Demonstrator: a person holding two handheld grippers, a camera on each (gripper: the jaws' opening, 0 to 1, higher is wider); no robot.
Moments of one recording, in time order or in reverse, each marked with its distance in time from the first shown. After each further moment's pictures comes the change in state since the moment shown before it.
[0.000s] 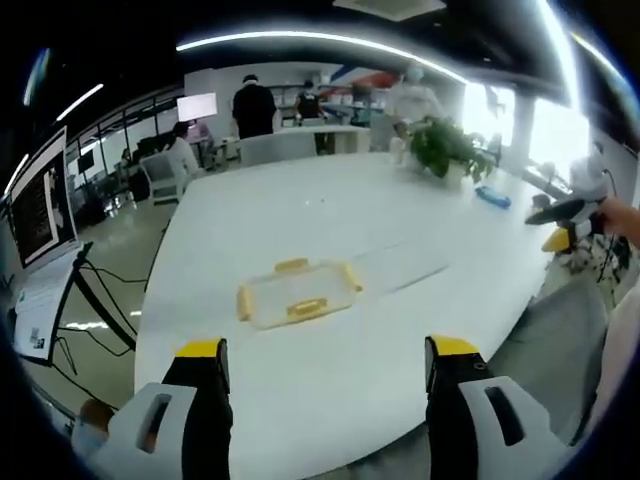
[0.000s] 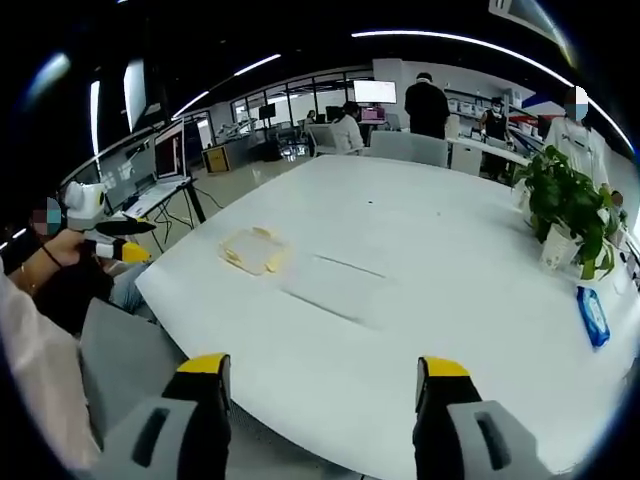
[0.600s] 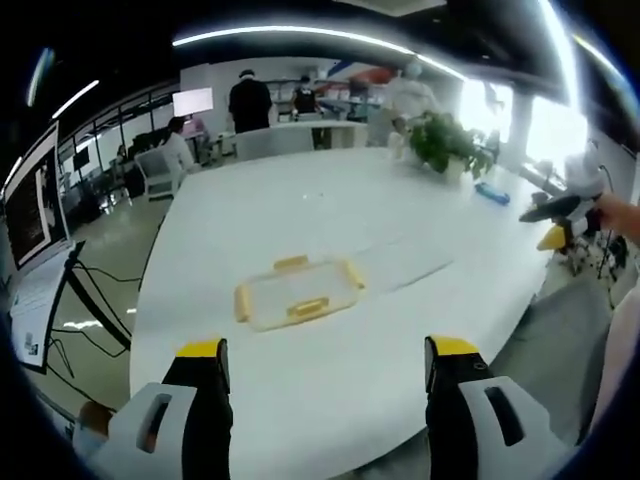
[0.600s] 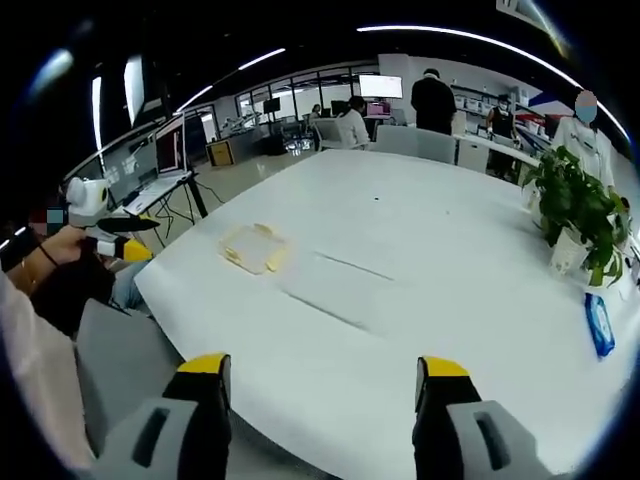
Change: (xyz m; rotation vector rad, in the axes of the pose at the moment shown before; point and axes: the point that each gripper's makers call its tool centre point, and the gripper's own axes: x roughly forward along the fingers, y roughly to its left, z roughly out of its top) left arm 0.016 0.007 -0.001 0.004 0.029 -0.022; right arm 0.023 0.001 0.009 -0.018 0.032 0.025
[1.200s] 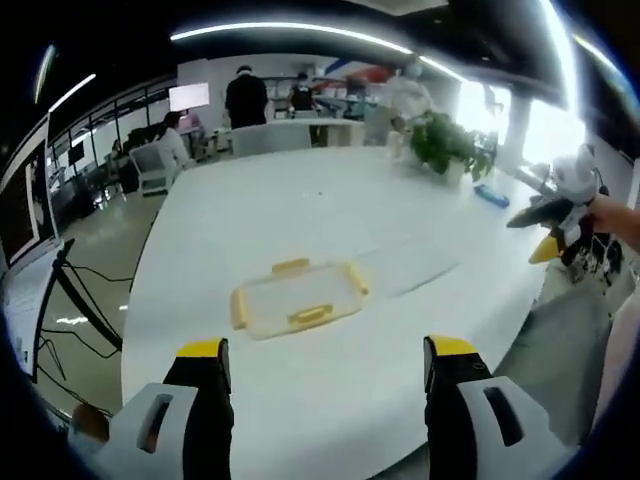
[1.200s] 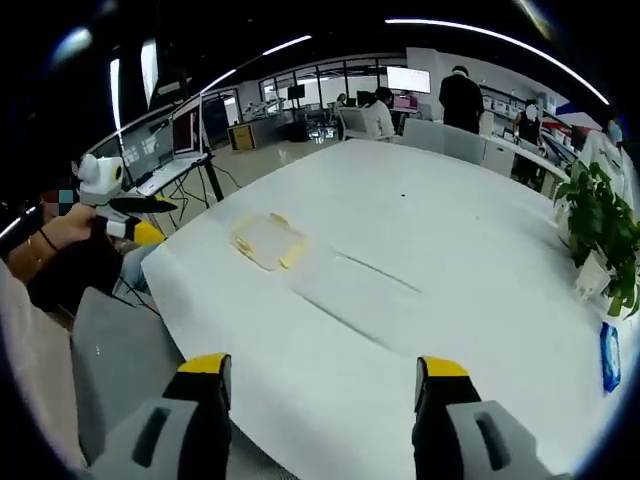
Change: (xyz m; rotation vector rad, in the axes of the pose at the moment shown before) left arm 0.021 0.011 0.005 -0.028 0.004 -0.035; right arm 0.037 0.012 0.010 -0.082 0.049 0.085
